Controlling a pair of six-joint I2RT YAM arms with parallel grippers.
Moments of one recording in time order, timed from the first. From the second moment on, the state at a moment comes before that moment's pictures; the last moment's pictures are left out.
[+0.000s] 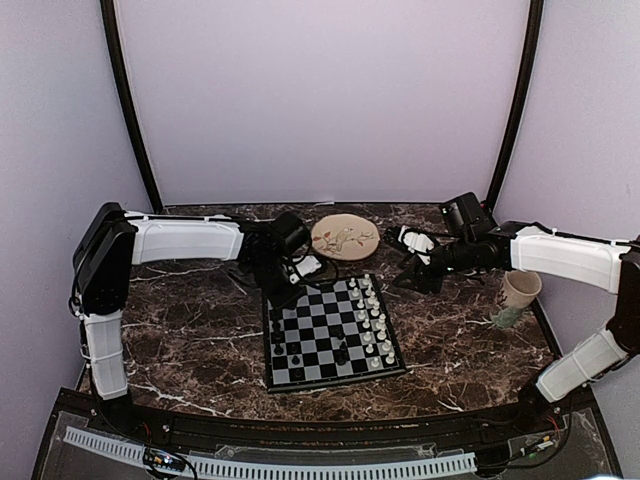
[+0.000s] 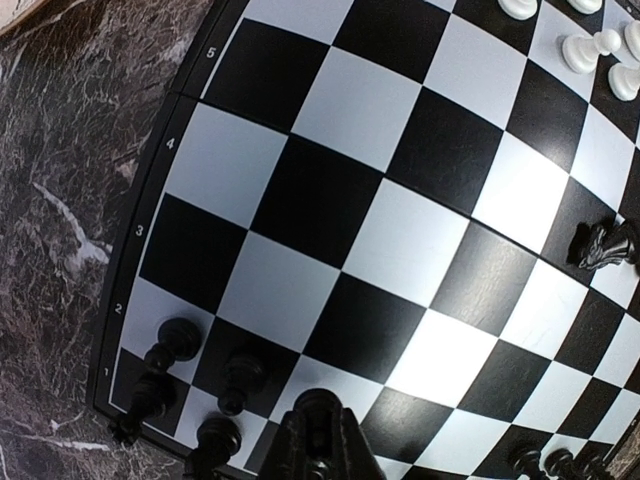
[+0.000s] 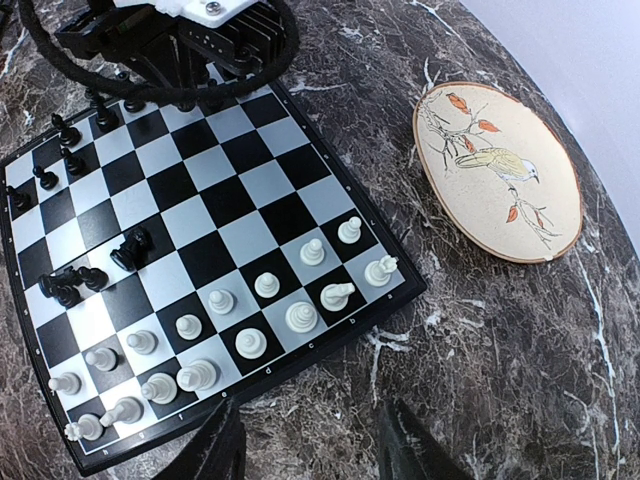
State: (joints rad) left arm -0.80 1.98 1.49 -0.76 0.02 0.18; right arm 0.53 1.41 0.96 -0.37 -0.38 -0.57
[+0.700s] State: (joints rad) left arm -0.80 2.01 1.49 -0.81 0.02 0.18; right arm 0.53 1.41 0.96 -0.37 -0.38 -0.57
